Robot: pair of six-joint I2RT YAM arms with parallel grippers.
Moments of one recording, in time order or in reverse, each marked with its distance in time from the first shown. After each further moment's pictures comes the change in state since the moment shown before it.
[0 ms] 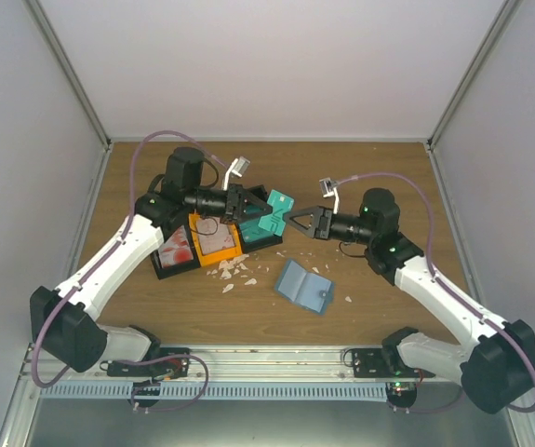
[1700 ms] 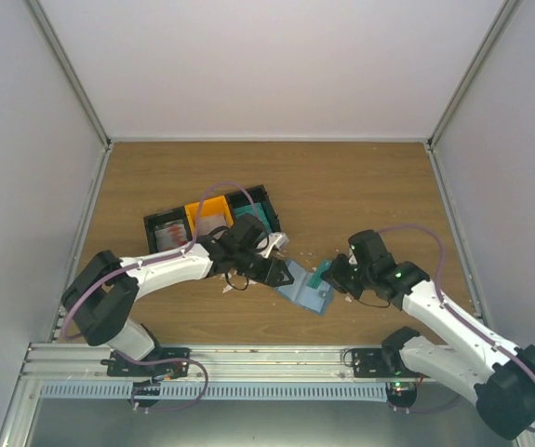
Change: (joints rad) left arm -0.340 0.195 -0.341 0.128 -0.420 0.230; right arm 0.065 -0.190 -0.192 -0.760 0.534 0.259
